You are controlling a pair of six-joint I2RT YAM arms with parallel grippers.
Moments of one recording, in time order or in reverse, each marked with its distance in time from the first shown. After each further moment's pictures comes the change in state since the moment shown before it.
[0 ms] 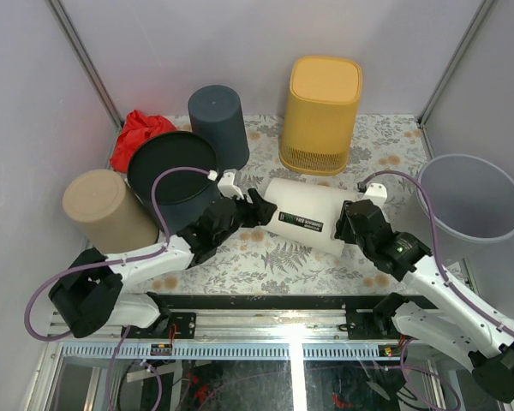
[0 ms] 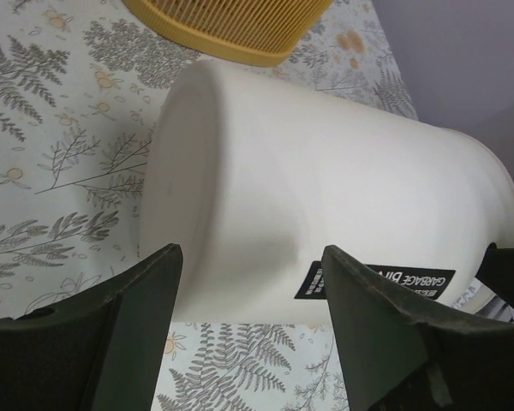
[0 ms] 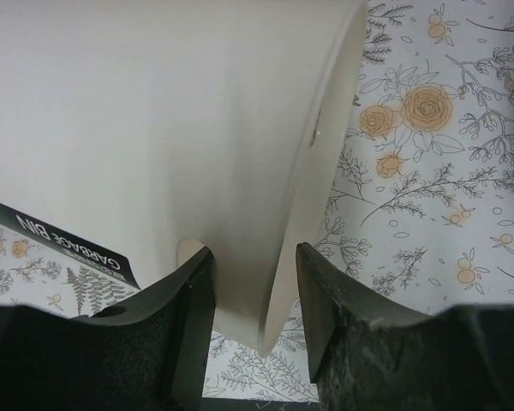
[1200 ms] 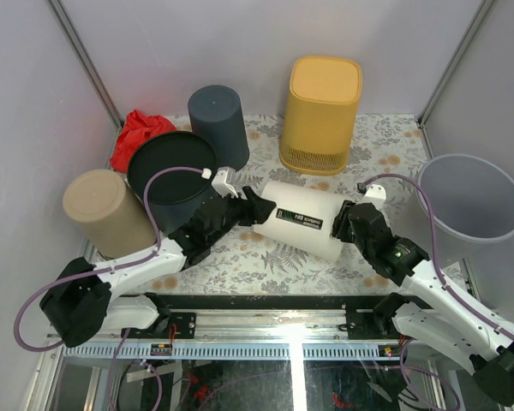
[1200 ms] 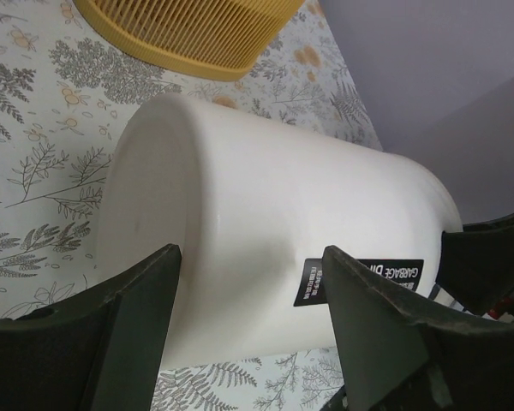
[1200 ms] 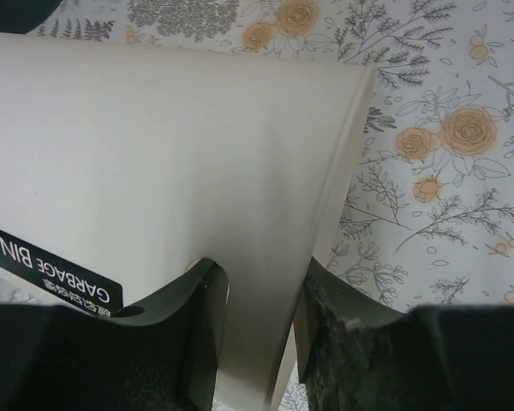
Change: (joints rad) left arm 0.011 -0.055 -0.020 0.048 0.098 -0.035; right arm -0.001 -0.024 -0.076 0.145 -0.023 0.005
